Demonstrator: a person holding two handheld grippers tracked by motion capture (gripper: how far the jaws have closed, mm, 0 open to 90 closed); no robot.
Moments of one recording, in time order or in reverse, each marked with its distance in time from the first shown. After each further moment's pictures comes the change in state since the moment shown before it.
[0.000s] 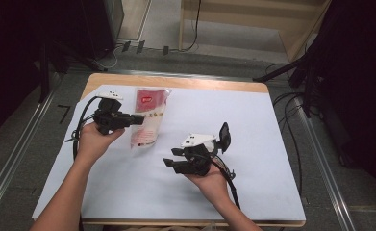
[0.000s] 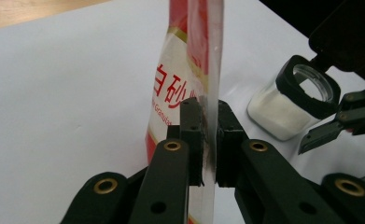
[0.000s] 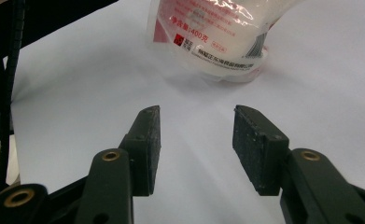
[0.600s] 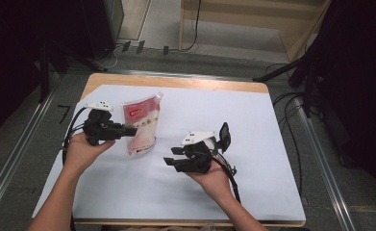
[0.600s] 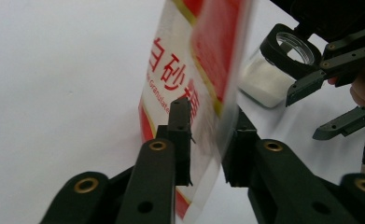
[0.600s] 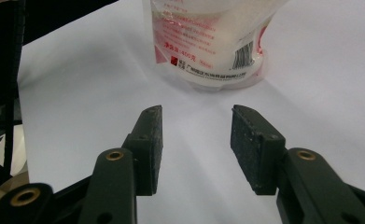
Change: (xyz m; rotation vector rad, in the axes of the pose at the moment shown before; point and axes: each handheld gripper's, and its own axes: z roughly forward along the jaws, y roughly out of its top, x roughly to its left) left arm -0.001 -0.027 -0.019 0.018 -0.049 0.007; right arm -0.002 0.007 -0.002 0.025 0.030 -0.027
